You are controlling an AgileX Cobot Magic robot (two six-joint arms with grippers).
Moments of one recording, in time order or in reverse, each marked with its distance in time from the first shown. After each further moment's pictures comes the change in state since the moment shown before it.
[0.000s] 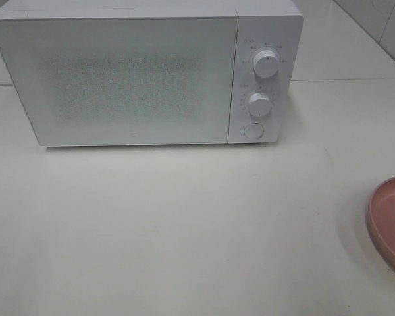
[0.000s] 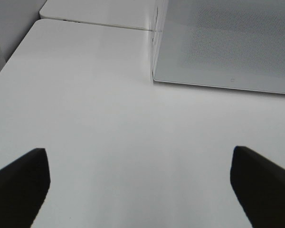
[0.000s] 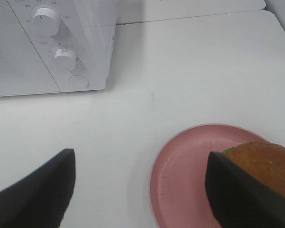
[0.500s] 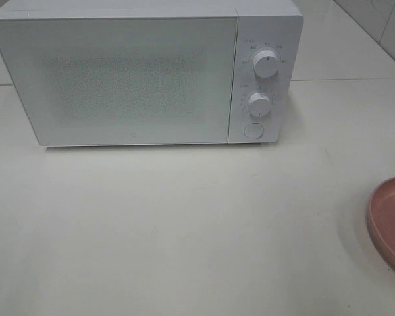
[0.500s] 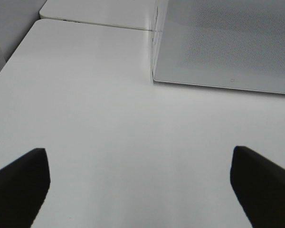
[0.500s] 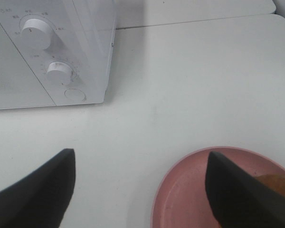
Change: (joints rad) left arm 0.000 0.000 0.000 0.000 0.000 0.000; right arm 0.000 0.247 0.000 -0.011 -0.234 0.000
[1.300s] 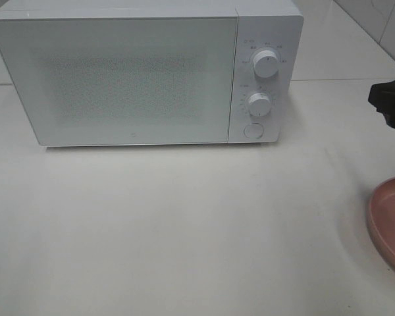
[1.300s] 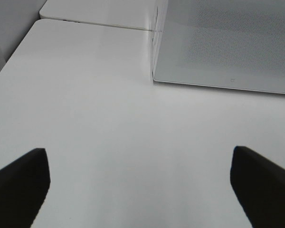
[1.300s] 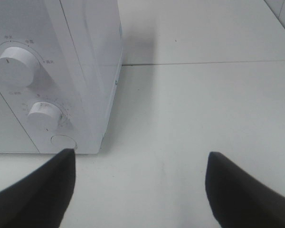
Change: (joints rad) left arm 0.000 0.000 0.000 0.000 0.000 0.000; right arm 0.000 0.408 0.129 -0.057 -0.703 0.000
